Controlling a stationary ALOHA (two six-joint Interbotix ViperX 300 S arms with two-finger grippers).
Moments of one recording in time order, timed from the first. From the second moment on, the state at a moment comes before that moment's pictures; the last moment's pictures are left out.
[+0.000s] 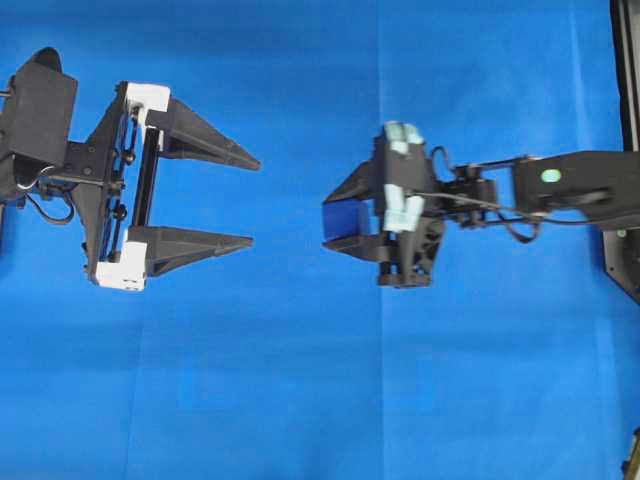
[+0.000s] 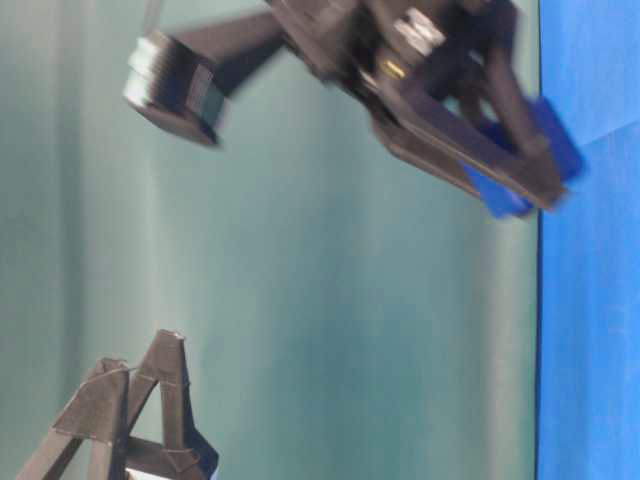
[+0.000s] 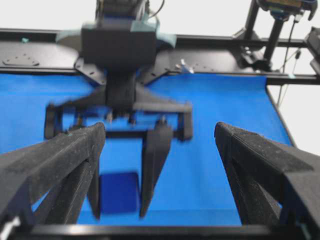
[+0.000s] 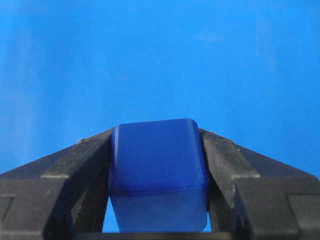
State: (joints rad) left arm -0.08 -0.45 0.77 0.01 -0.25 -0.06; right arm 0.00 -0.04 0.71 -0.13 -0.10 0.32
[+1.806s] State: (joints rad) left arm -0.06 -0.45 0.77 0.01 -0.25 -0.06; right arm 0.01 0.35 0.53 -0.02 -0.29 0.32
